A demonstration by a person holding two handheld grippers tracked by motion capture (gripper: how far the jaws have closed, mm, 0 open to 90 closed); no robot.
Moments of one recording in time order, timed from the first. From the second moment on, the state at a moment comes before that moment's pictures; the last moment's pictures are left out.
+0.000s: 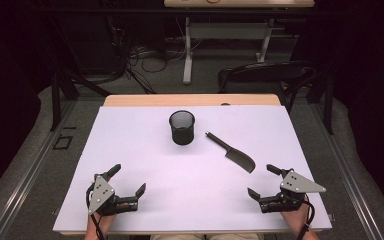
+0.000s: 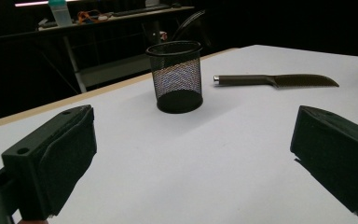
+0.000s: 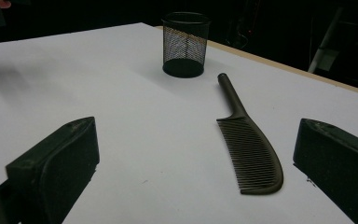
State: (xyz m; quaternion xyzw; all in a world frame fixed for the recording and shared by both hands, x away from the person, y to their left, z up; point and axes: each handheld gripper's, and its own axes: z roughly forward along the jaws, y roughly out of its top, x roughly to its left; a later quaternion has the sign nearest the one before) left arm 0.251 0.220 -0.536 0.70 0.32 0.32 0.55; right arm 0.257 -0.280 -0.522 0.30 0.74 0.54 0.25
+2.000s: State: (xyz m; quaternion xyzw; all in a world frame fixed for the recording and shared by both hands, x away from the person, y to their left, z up) left arm 0.257 0.218 -0.536 0.70 0.32 0.33 0.54; right arm 0.323 -0.246 -0.517 0.31 0.79 0.48 0.22
